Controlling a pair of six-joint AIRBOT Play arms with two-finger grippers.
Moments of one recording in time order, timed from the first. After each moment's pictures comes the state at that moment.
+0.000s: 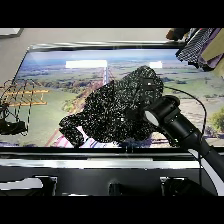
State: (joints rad) left arm 0.70 -1.51 1.03 1.31 -1.04 -1.00; right arm 0.64 -1.12 1.16 -1.77 1.22 2.26
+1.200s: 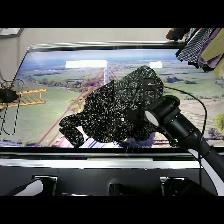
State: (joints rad) left arm 0.35 -1.16 1.29 1.26 -1.19 -1.06; right arm 0.64 -1.12 1.16 -1.80 1.24 2.27
